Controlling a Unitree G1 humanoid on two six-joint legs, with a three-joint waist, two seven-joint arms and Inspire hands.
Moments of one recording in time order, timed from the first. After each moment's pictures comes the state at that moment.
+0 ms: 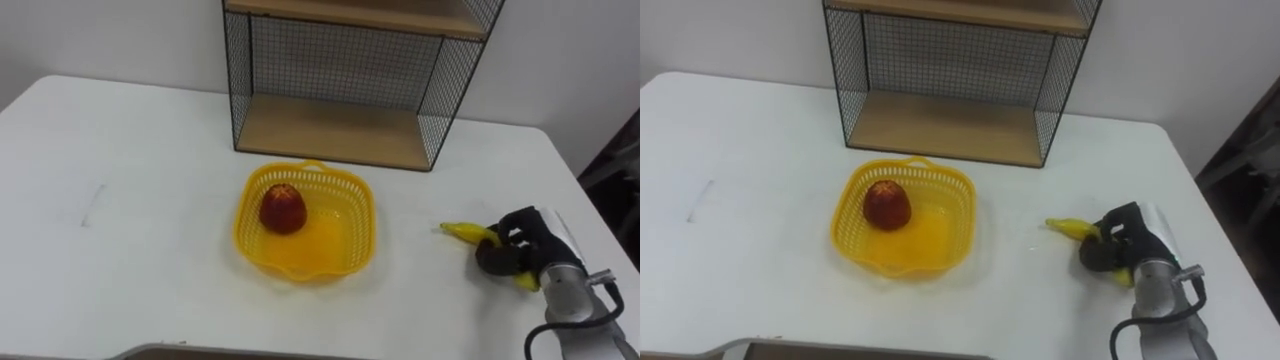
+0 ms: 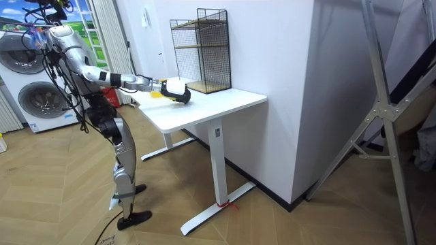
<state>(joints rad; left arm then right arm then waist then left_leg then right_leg) 0.24 0.25 0.02 0.99 0.39 0.19 0.05 -0.04 -0.38 -0.04 0.42 -0.39 0.14 -0.01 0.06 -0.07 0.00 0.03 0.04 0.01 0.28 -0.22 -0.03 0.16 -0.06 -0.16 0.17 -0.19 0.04</state>
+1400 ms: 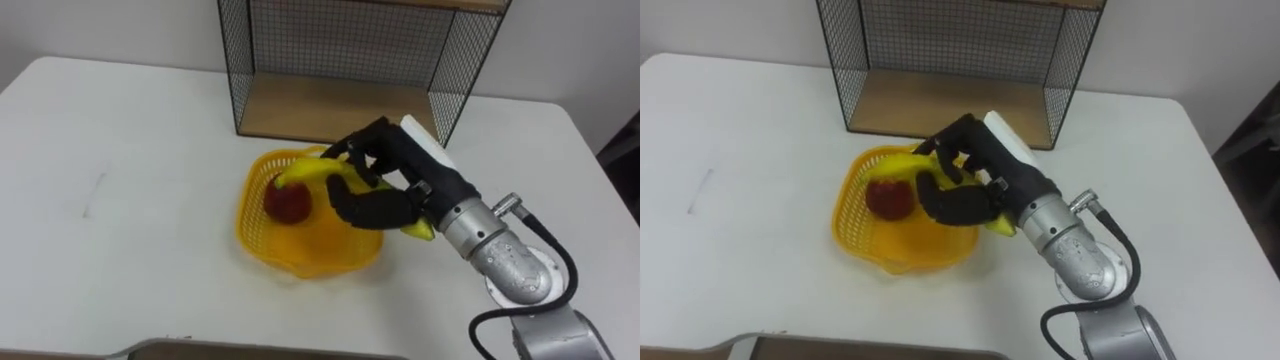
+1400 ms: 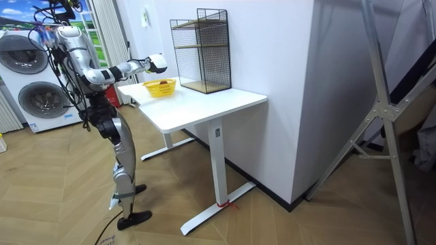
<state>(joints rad) 0.21 0.23 -0.06 1.02 0.38 0.08 -0.03 0.00 -0.35 0.22 -0.24 -0.20 0.06 0.27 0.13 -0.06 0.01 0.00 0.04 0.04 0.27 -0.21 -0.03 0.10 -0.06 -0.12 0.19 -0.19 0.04</state>
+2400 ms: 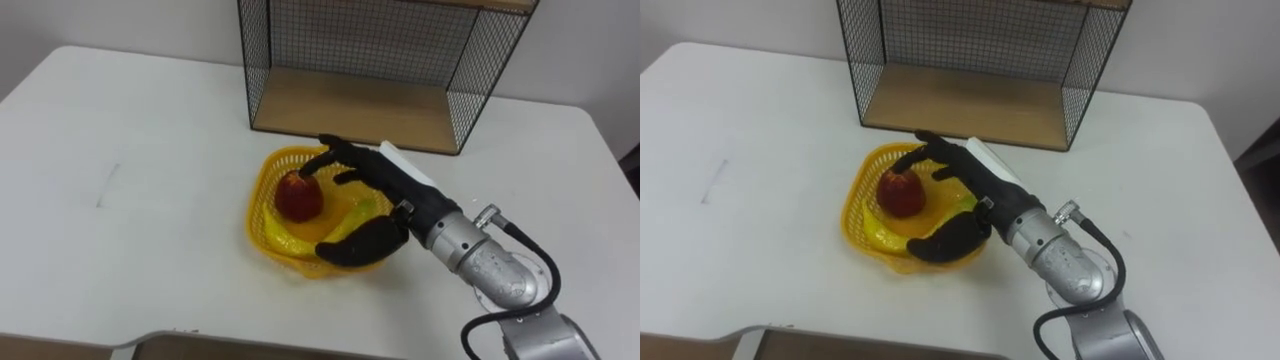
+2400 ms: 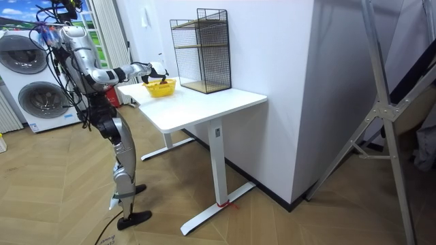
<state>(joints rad) 0.19 0.23 -0.08 1.02 0.38 0.09 0.01 0.01 -0.34 0.26 -0.21 -0.21 0.09 0.33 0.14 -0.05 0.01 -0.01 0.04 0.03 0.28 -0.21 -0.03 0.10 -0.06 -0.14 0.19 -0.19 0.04</state>
